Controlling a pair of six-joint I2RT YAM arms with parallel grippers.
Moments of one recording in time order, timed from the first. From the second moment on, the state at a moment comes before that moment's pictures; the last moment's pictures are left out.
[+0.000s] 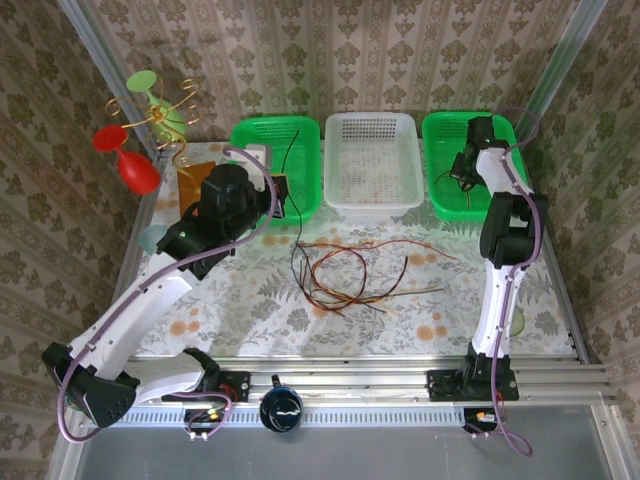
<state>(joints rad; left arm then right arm) -0.68 1.14 1.24 -0.41 -0.12 -0.33 -0.15 2.33 2.01 -0.78 0.15 0.31</state>
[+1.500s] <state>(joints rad) -0.69 1.20 1.35 -0.43 -0.11 -0.33 -0.19 2.05 2.15 -1.09 -0.24 0.27</state>
